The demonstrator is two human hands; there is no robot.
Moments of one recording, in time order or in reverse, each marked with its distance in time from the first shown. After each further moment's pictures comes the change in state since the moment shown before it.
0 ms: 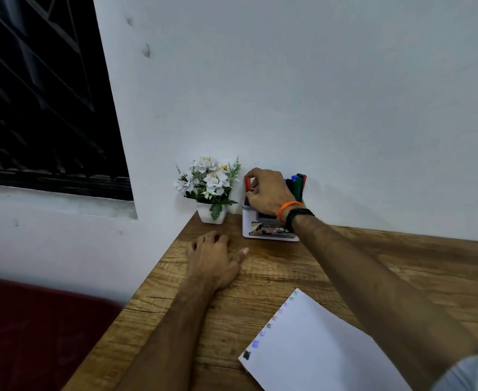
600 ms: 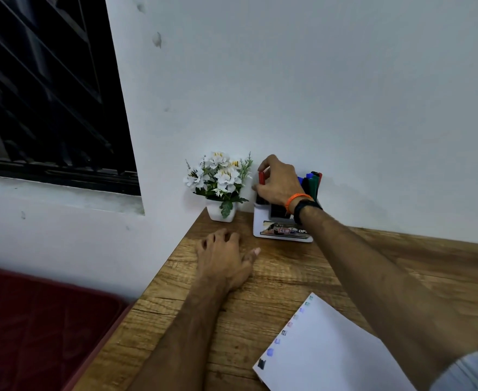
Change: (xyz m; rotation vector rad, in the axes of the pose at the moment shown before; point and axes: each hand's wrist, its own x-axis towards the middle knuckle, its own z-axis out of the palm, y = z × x) left_hand 0.000 0.002 -0.002 0.029 -0.002 0.000; right_hand 0.023 0.004 0.011 0.084 0.047 0.111
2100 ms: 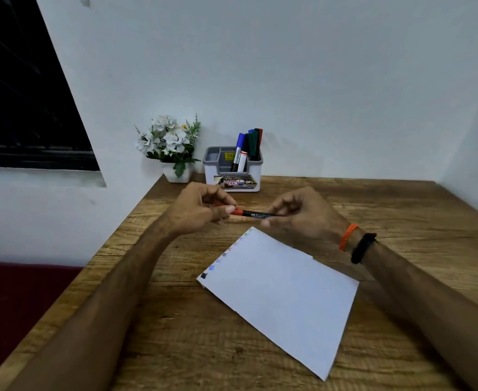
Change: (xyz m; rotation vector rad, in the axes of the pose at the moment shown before) left_hand -0.055 0.048 -0.055 -0.876 -0.216 0.300; right_hand -0.212 0.073 -0.096 0.366 -0.246 0.065
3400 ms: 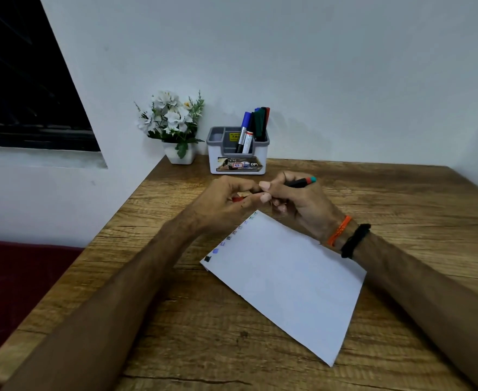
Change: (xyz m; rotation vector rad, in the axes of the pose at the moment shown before) left_hand -0.005 0.004 0.034 0.081 -0.161 0.202; right_hand 0.004 -0.003 0.031 0.711 0.024 -0.016
